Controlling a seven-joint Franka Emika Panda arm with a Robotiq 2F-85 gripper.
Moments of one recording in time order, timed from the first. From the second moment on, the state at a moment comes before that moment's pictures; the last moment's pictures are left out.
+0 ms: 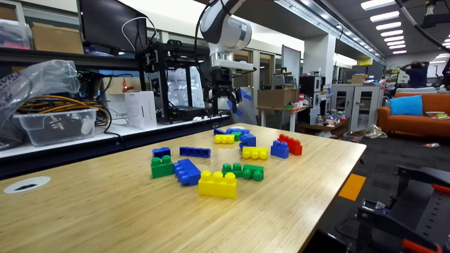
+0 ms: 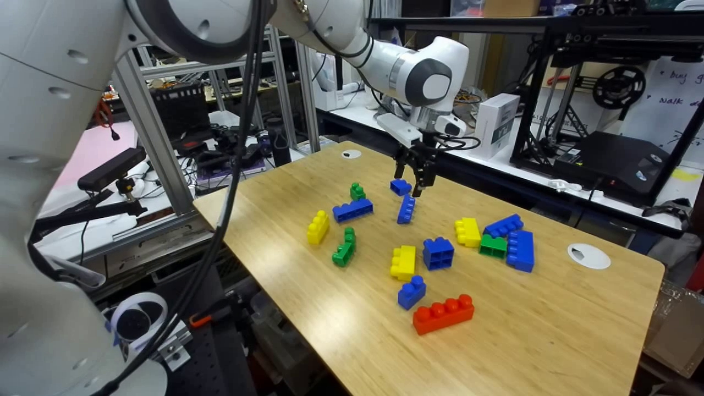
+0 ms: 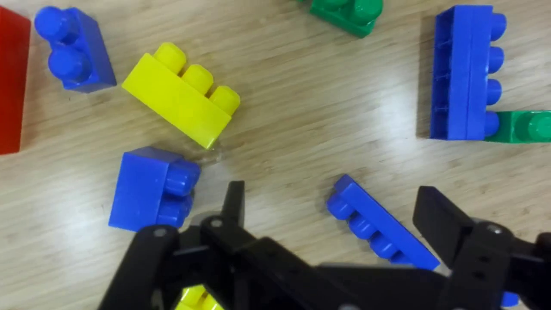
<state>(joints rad) 0.08 0.74 0.04 -1.38 0.11 1.94 0.19</state>
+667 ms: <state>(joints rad) 0.07 0.97 0.04 -1.22 0.35 1.80 0.50</state>
